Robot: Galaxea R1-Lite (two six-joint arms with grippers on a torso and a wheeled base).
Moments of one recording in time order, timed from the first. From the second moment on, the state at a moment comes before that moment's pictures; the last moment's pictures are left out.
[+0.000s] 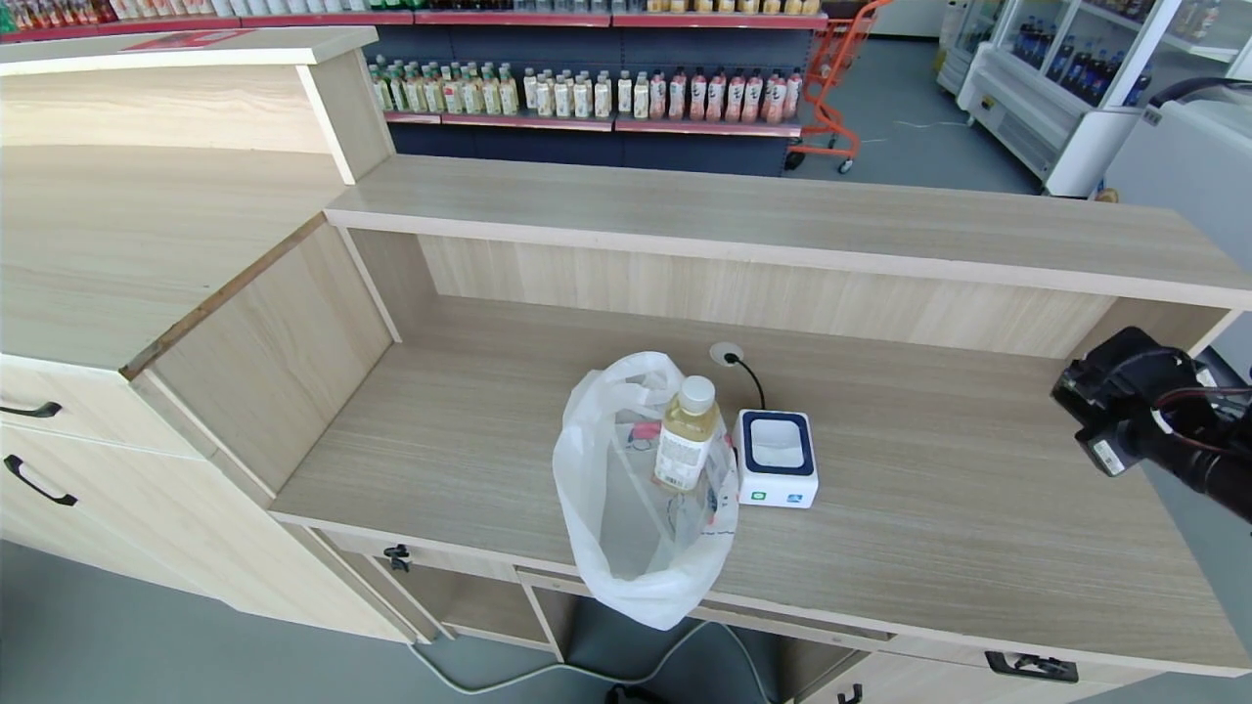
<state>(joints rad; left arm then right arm) -0.01 0.00 0.00 0.00 -0.02 -0.04 -0.24 1.72 -0.53 -1.11 0.22 -0.91</state>
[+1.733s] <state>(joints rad) -0.01 0.00 0.00 0.00 -0.02 -0.04 0.68 1.44 -0.39 -1.55 0.97 -2.14</state>
